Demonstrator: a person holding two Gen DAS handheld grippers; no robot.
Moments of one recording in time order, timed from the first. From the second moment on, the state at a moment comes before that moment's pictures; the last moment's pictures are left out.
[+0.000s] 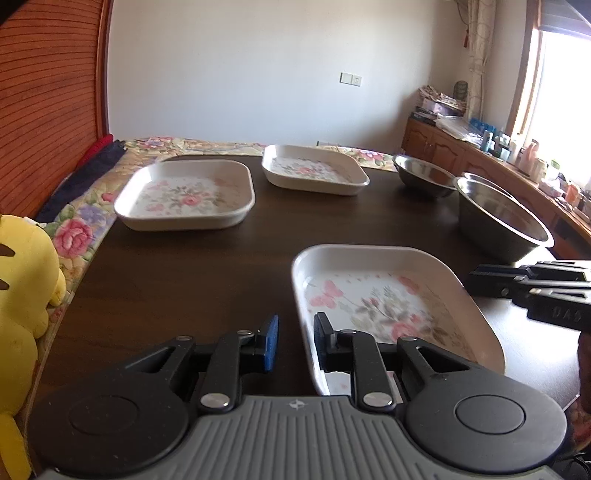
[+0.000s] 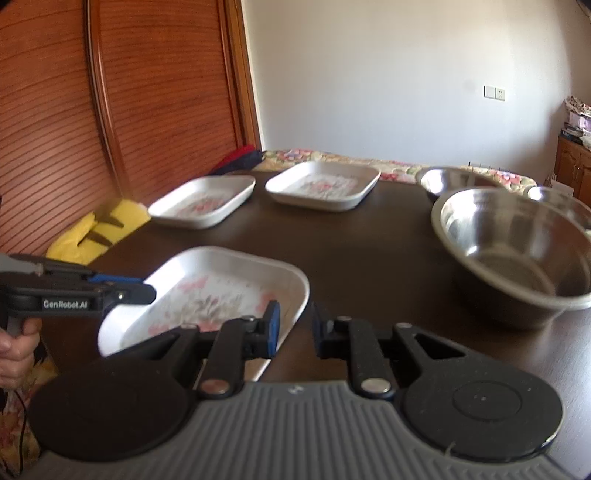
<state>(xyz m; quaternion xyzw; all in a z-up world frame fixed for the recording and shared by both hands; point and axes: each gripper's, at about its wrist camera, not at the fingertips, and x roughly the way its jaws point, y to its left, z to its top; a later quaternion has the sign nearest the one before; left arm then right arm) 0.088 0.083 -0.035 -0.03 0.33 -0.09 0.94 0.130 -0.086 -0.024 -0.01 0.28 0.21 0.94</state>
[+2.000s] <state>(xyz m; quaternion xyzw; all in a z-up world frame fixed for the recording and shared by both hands) 0.243 0.213 -0.030 -0.04 0.30 -0.02 0.95 0.300 0.065 -0.019 -0.09 0.35 0.30 0.89</state>
